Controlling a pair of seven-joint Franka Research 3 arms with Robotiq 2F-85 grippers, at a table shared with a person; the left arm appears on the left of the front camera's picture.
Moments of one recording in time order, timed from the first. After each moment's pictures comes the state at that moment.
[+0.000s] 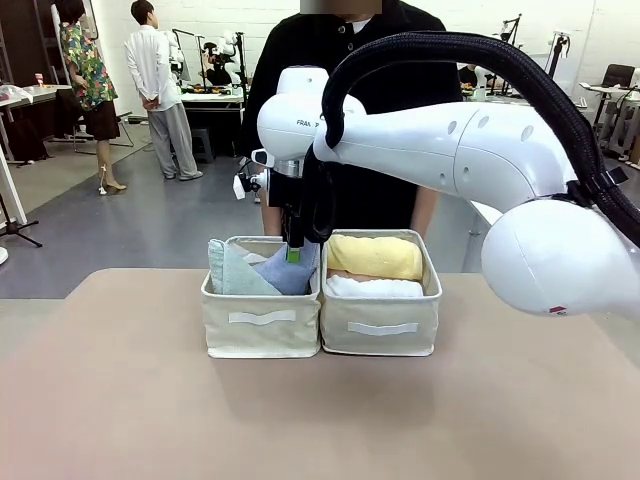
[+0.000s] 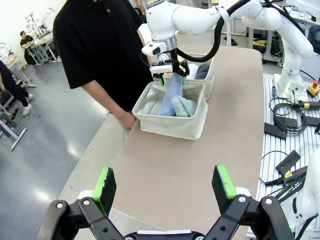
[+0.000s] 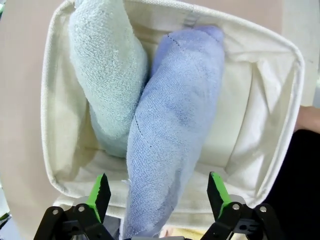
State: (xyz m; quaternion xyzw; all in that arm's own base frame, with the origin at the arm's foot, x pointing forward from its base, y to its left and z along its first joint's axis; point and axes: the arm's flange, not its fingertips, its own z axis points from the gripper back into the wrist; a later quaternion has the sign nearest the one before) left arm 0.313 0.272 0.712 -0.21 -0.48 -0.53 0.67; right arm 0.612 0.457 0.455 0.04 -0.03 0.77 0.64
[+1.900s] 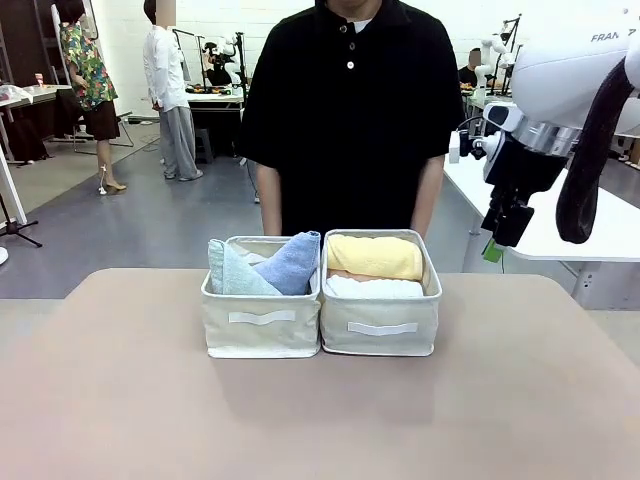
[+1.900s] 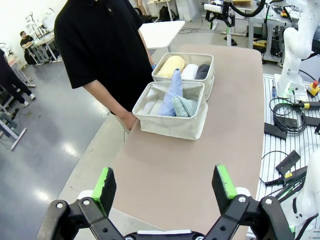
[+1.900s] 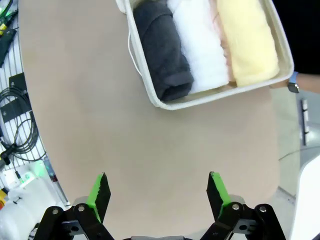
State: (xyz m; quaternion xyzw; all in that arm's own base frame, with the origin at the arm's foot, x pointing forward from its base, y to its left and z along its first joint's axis) left arm 0.313 0.272 0.712 -0.21 -0.48 -0.53 0.67; right arm 0.431 0.113 0.553 0.02 -0.12 0.60 0.79
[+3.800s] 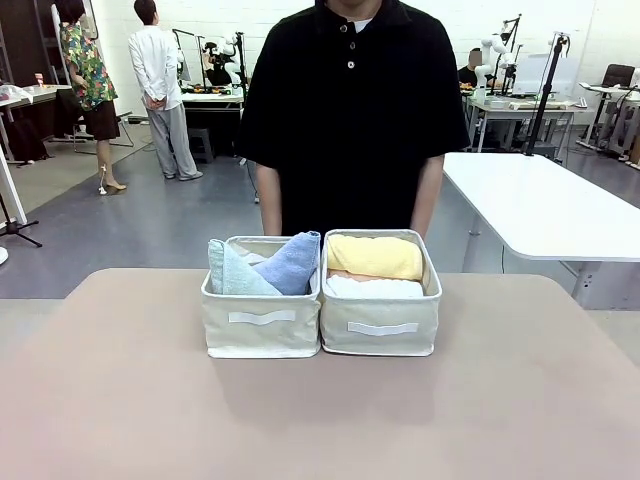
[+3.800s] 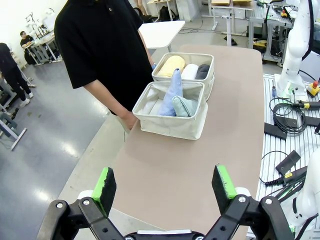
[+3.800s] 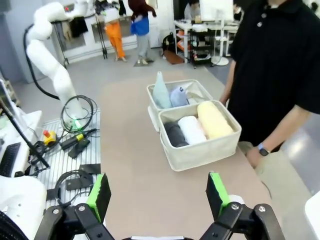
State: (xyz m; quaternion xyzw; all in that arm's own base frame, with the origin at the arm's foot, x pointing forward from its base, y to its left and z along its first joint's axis) left arm 0.313 0.272 0.712 -0.21 -0.48 -0.53 0.67; right arm 0.361 -0.253 0.667 0.37 -0.42 0.50 0.67
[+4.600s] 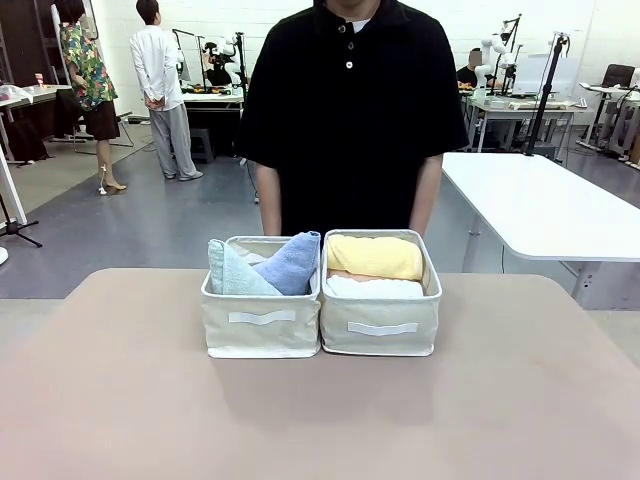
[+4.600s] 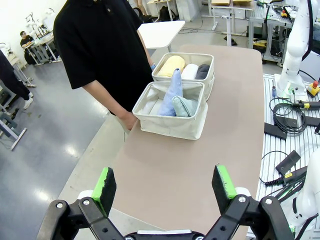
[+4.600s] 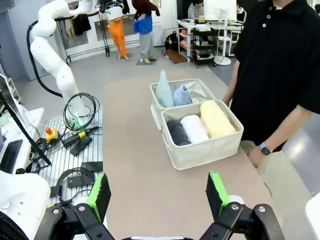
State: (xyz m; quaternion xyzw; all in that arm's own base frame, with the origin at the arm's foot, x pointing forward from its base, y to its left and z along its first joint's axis) left arm 0.313 0.272 0.712 -0.21 -0.48 -0.53 0.67; right arm 0.360 -0.254 0.666 0.37 -0.41 0.50 0.67
